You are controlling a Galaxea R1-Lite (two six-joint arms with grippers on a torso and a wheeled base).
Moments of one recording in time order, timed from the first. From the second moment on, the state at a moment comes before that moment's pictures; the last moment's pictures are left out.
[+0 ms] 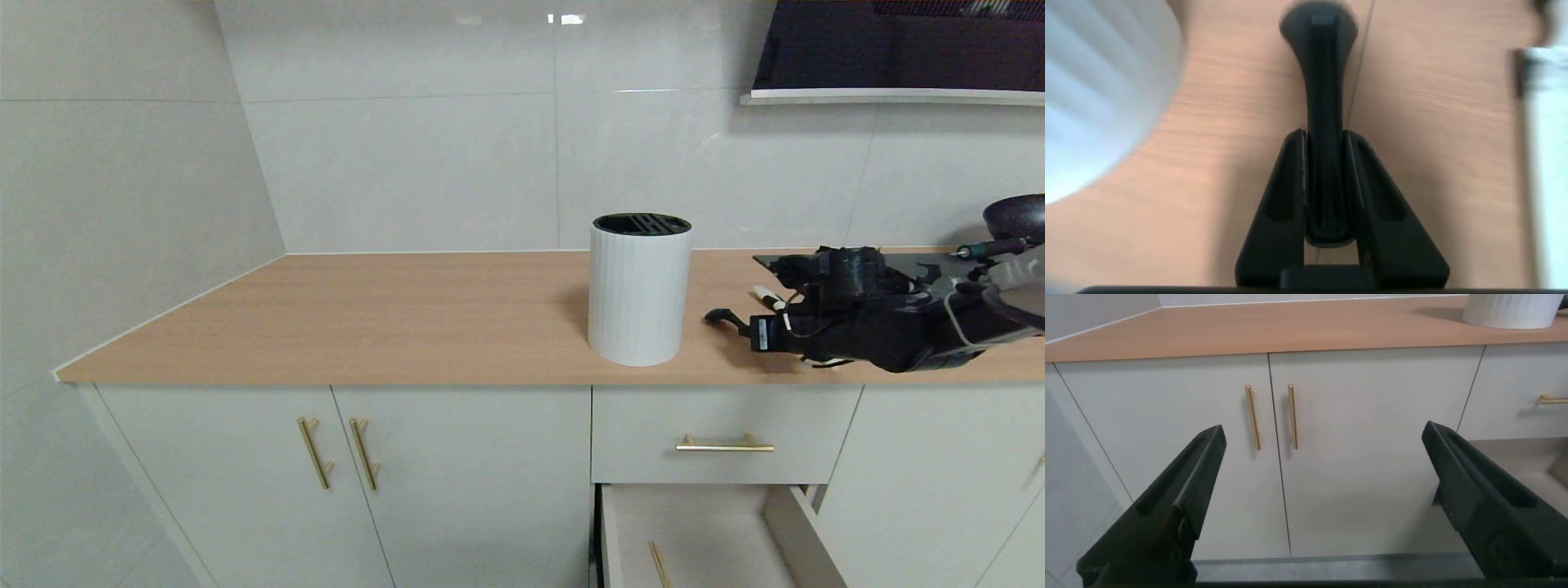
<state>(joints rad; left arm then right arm) 0.00 0.00 0.00 0.00 -0.04 0.01 0.08 2.18 -1.31 -0.36 0.13 0.03</state>
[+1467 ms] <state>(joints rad) 0.00 0.00 0.00 0.00 -0.04 0.01 0.18 1.67 -0.50 -0.52 0.14 0.04</state>
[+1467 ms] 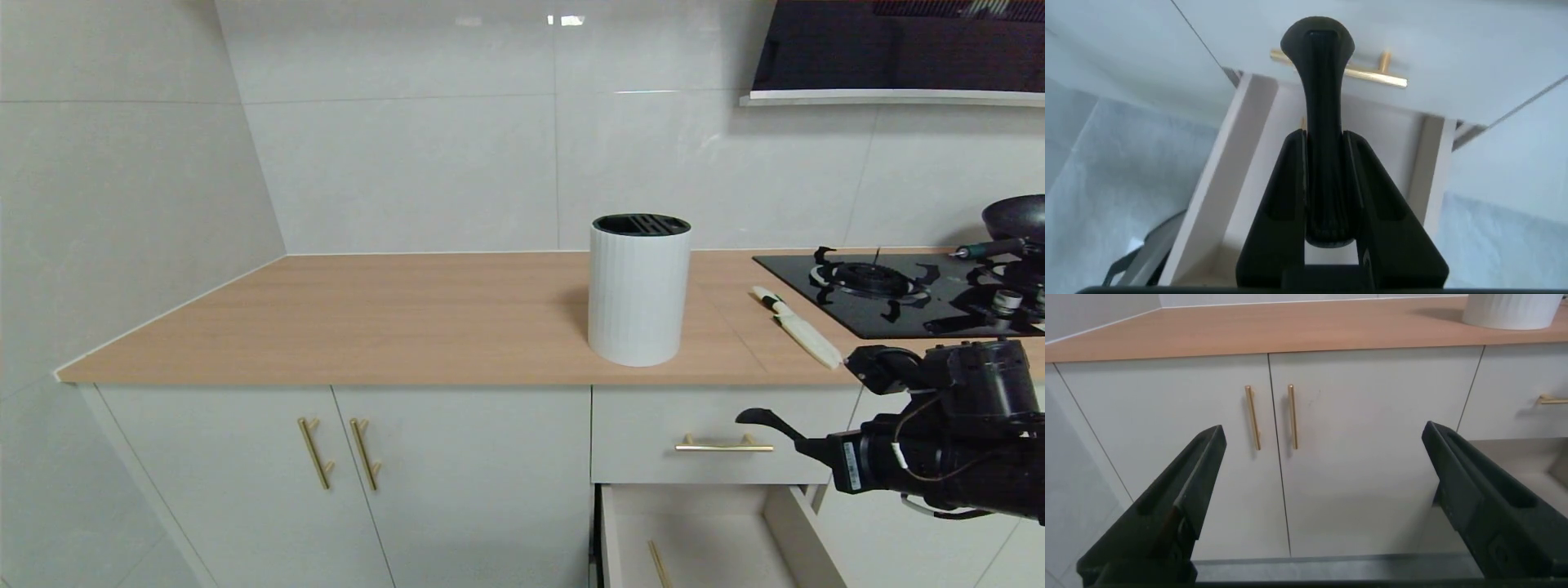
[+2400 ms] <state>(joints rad) 0.00 0.00 0.00 0.00 -0.04 0.01 0.18 1.82 -0.46 -0.62 0.13 0.03</state>
